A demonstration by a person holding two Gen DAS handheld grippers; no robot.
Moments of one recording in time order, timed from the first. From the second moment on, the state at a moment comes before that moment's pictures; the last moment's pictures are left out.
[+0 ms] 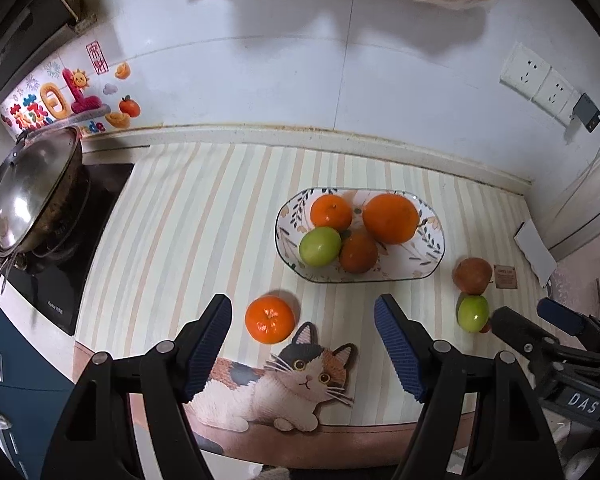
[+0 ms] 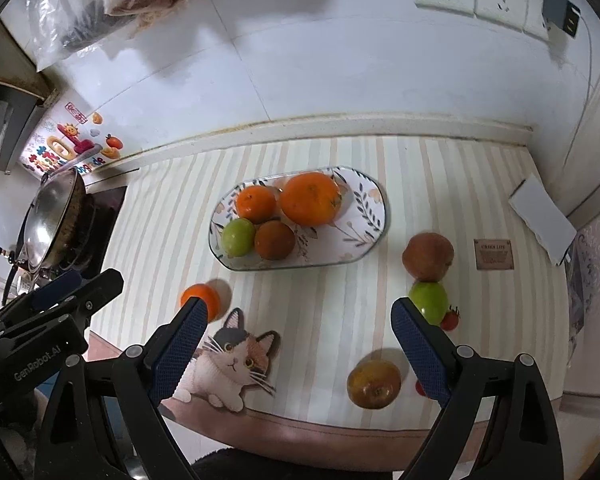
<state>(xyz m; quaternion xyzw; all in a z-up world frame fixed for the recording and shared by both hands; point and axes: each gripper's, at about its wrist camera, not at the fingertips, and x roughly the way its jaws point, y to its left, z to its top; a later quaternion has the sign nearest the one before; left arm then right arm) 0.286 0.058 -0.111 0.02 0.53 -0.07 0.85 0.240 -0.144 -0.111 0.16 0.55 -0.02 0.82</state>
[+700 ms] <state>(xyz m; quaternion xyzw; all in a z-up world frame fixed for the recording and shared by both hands) 0.309 0.093 -0.247 0.02 0.66 0.00 0.75 0.210 -0.184 -0.321 0.18 0.71 -0.06 0.67</state>
